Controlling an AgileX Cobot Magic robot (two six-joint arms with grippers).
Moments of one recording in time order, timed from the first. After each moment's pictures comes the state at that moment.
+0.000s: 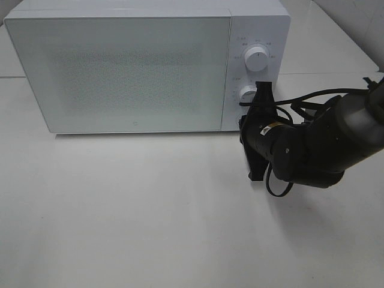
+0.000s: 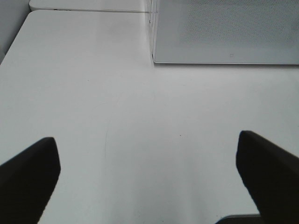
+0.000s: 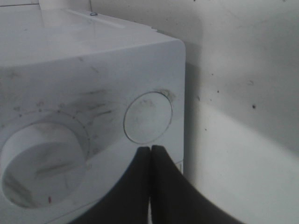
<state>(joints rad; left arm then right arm) -0.01 0.00 -0.52 -0.07 1.07 0.00 0.58 2.02 -0.76 0.63 -0.81 1.38</state>
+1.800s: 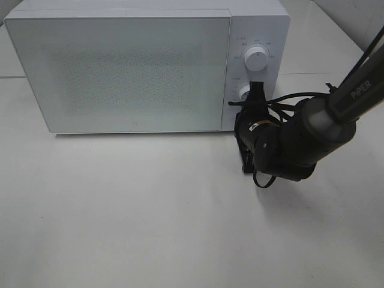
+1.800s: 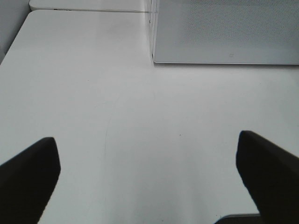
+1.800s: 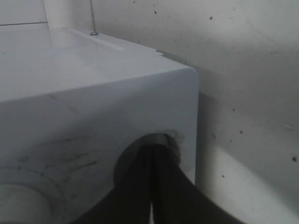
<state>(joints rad) -0.01 0.00 -0.52 -0.07 1.07 0.00 0.55 2.18 -0.92 0.68 -0.86 1.34</state>
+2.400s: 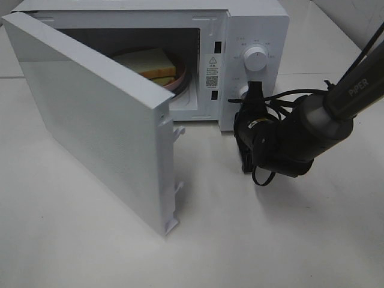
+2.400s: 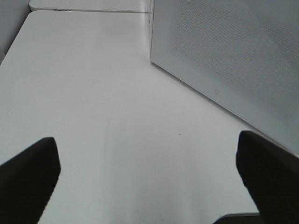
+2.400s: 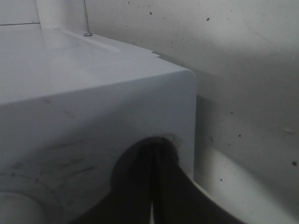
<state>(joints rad) -0.01 0.00 -0.52 -0.07 1.07 0.00 0.54 2.19 -0.95 0.70 -0.82 1.30</state>
